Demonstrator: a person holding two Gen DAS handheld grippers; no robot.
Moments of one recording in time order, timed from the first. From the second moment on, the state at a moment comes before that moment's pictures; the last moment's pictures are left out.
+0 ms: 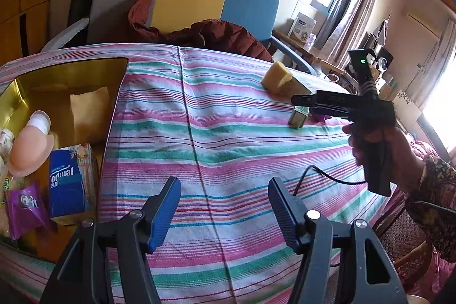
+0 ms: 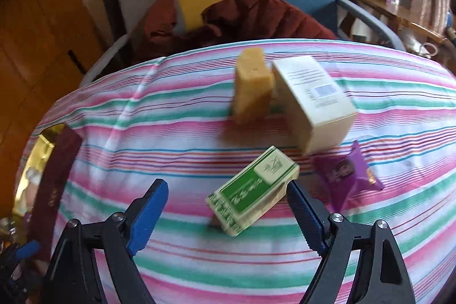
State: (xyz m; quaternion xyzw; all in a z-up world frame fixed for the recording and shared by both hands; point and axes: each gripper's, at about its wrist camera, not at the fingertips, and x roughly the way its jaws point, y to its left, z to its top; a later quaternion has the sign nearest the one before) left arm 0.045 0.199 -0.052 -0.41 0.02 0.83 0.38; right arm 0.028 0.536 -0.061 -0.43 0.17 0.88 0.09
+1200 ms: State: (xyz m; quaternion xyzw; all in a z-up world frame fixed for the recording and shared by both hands) left arm 0.044 0.341 -0.059 -0.40 0.12 0.79 0.45; right arm 0.086 0.621 -0.091 -0.34 0.19 0.85 0.34
